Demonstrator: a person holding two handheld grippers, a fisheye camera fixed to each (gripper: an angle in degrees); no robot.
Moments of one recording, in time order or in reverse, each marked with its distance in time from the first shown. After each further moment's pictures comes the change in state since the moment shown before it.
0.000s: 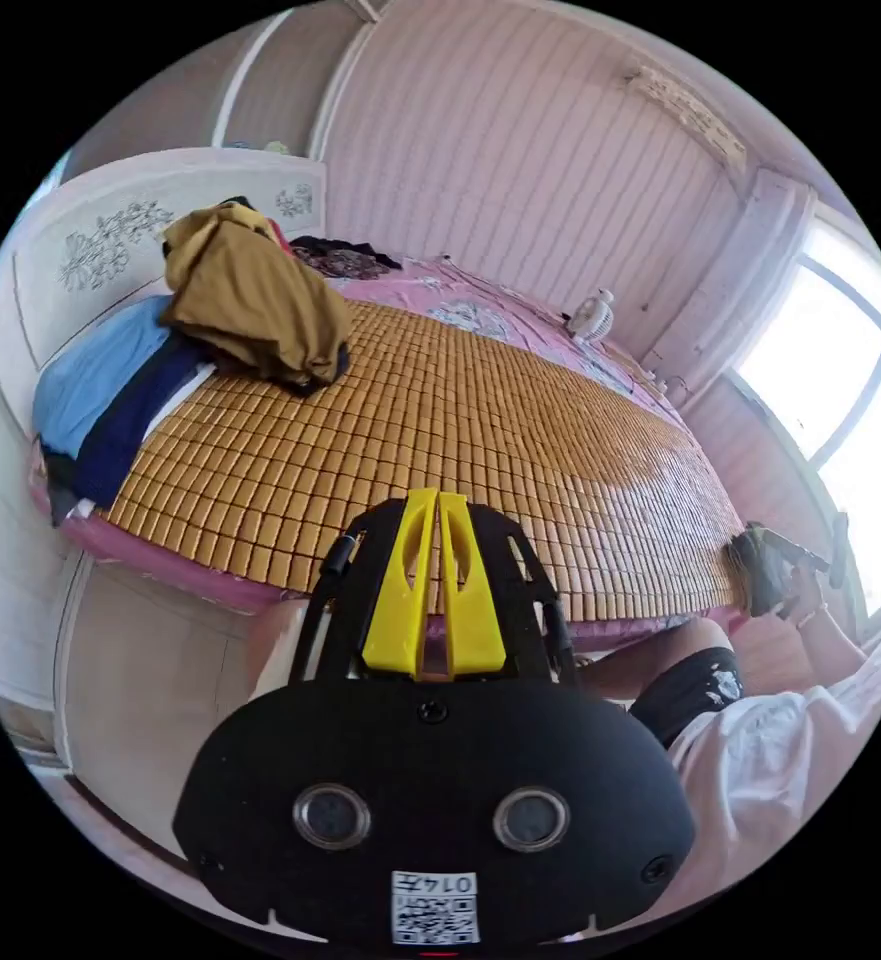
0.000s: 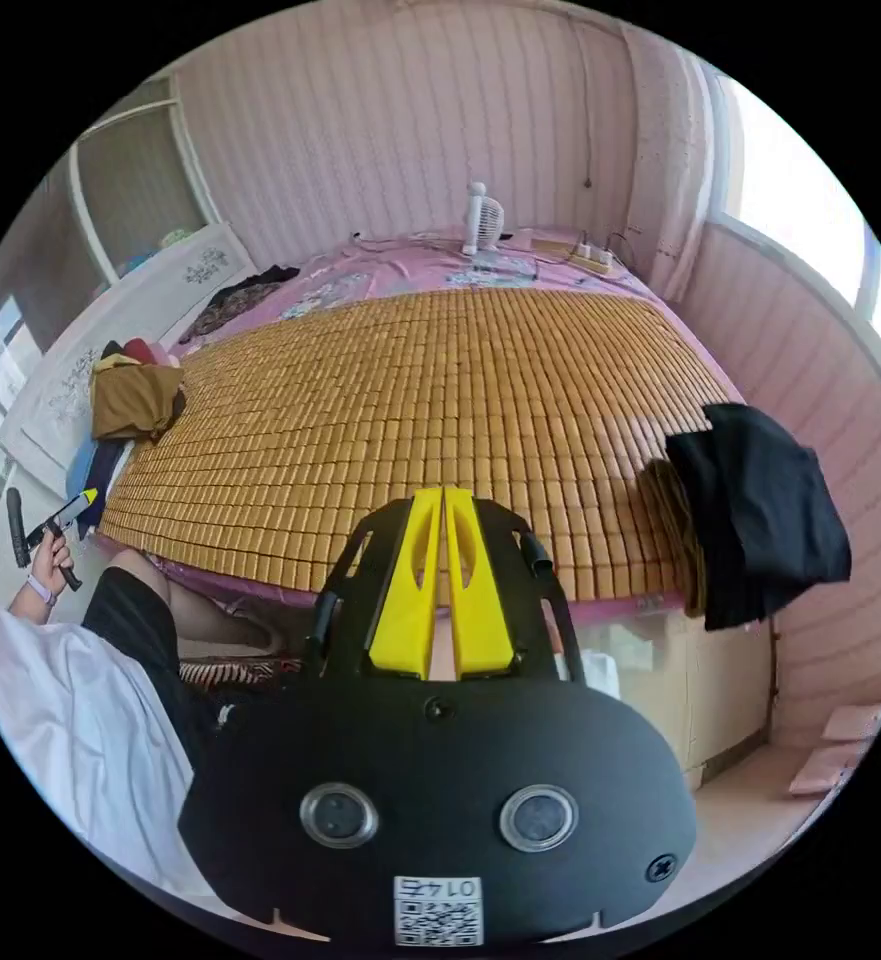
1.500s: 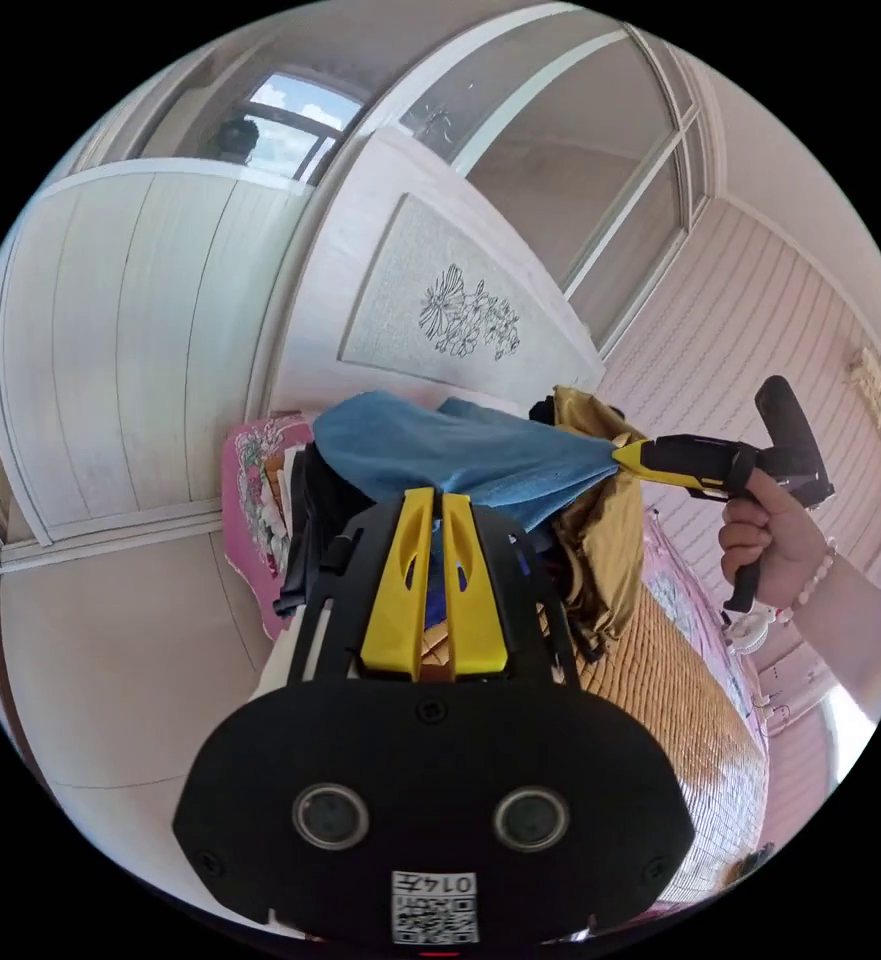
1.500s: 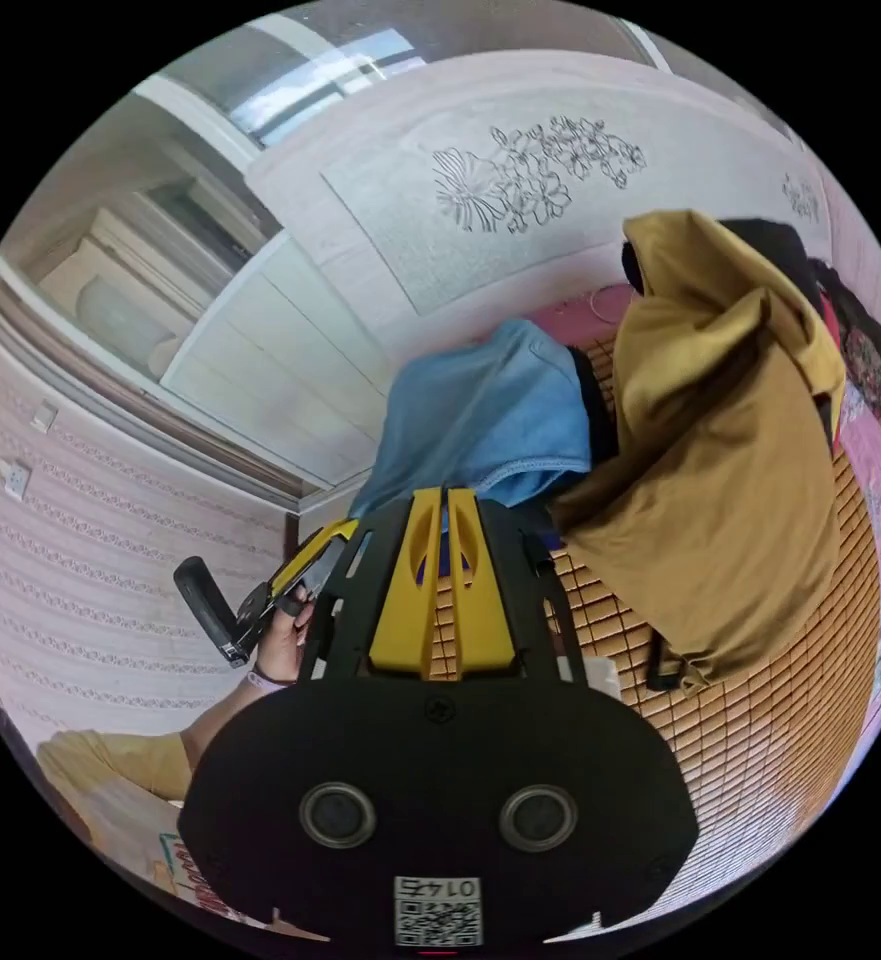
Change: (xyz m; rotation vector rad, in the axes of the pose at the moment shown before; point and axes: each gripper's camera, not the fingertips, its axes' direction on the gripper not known) left arm -0.369 -0.003 -0.169 0.547 -0.325 -0.527; right arm -0.872 -0.348 0.196 -0.347 -0.792 -0.907
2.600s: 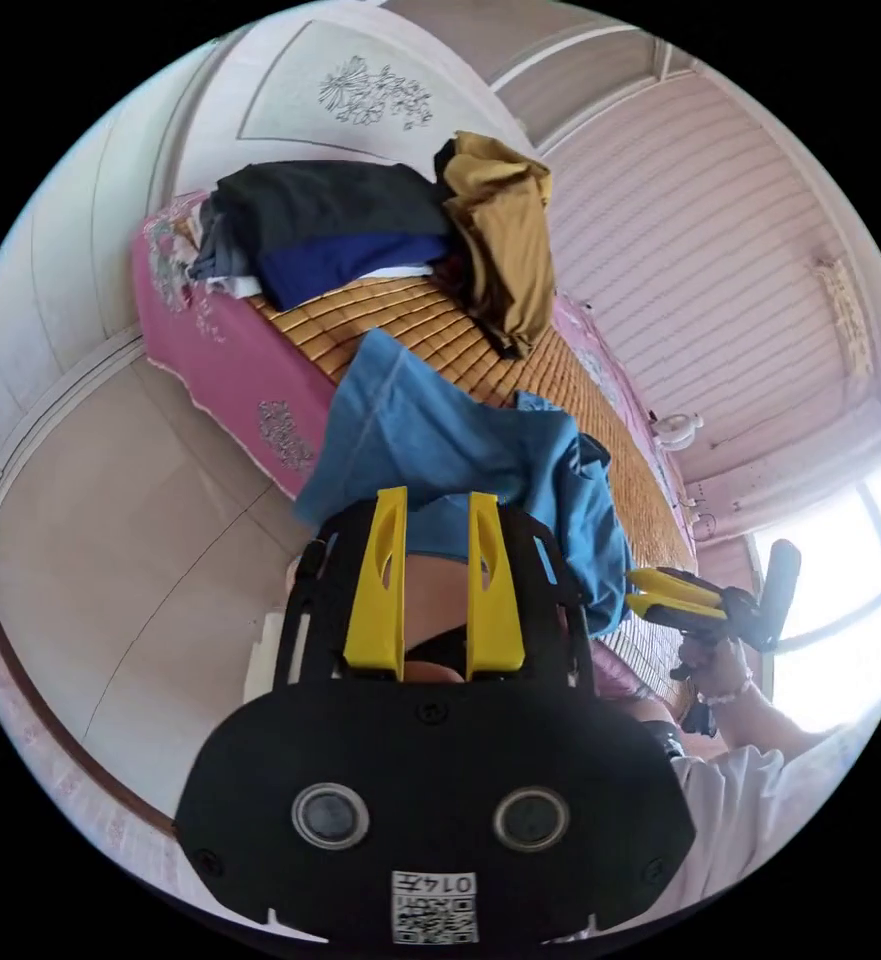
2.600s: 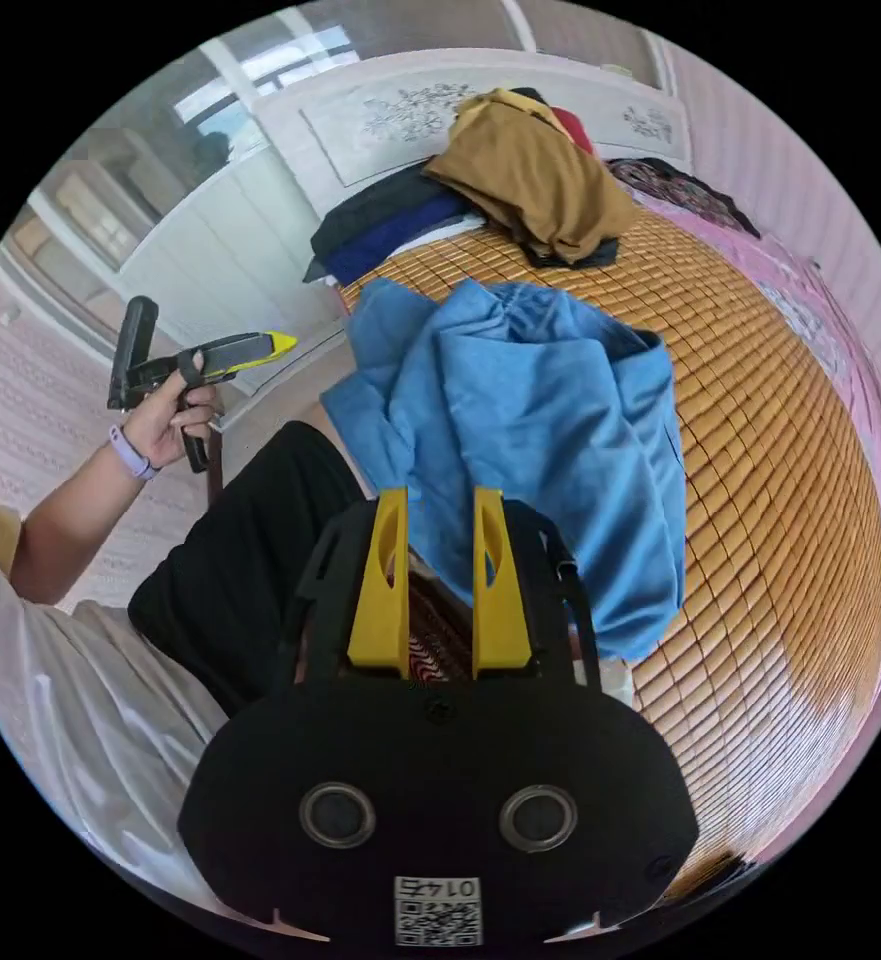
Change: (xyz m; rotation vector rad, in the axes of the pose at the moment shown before) left arm 0.092 0.126 0.033 -0.690 0.193 0.054; right arm -0.007 0.416 -0.033 -0.095 0.261 0.137
